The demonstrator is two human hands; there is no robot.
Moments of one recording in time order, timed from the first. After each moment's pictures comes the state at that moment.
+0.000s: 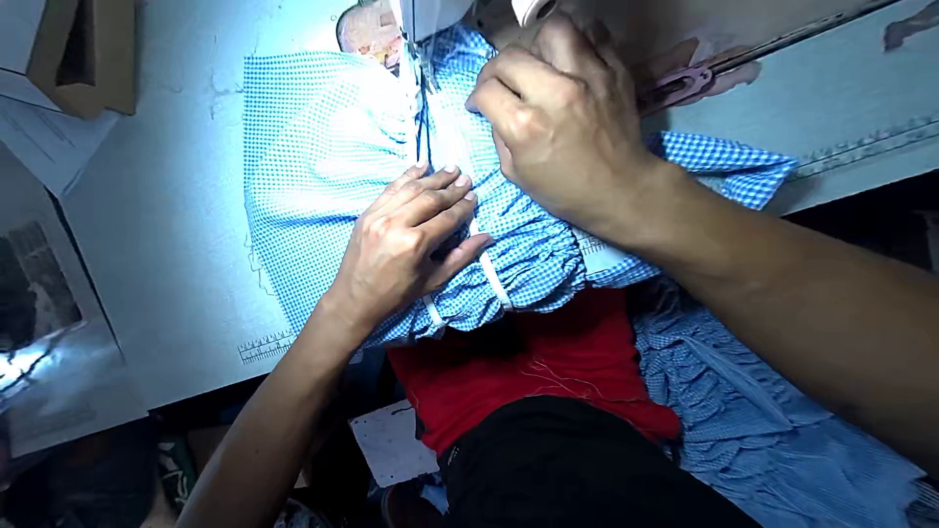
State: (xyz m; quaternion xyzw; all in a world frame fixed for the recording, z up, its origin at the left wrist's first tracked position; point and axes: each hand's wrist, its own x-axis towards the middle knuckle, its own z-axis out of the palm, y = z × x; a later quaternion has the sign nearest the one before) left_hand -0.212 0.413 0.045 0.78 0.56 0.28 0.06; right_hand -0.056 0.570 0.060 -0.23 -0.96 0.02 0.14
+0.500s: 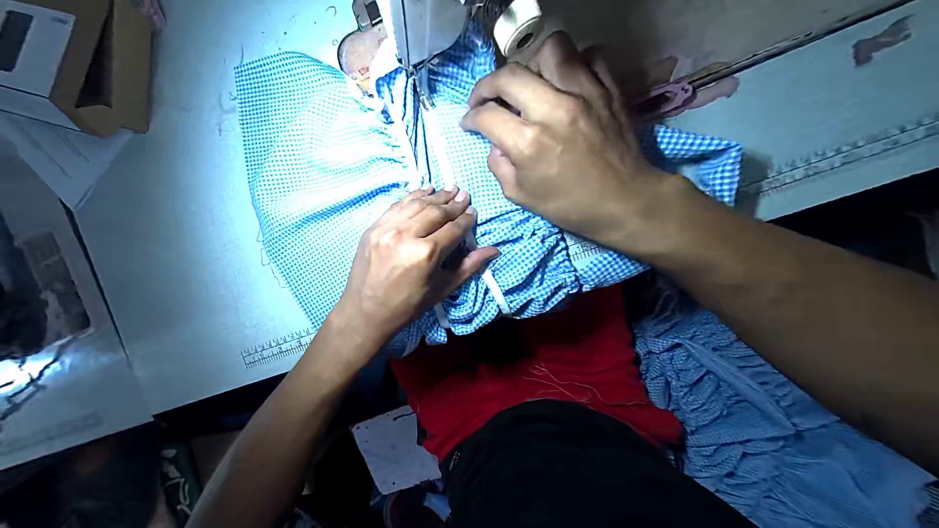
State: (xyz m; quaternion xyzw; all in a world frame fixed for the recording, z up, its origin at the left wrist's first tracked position) left_hand -0.197 0.411 0.055 0.76 0.60 0.24 0.05; right_hand -0.045 0.573 0.066 -0.21 -0.96 0.08 0.13
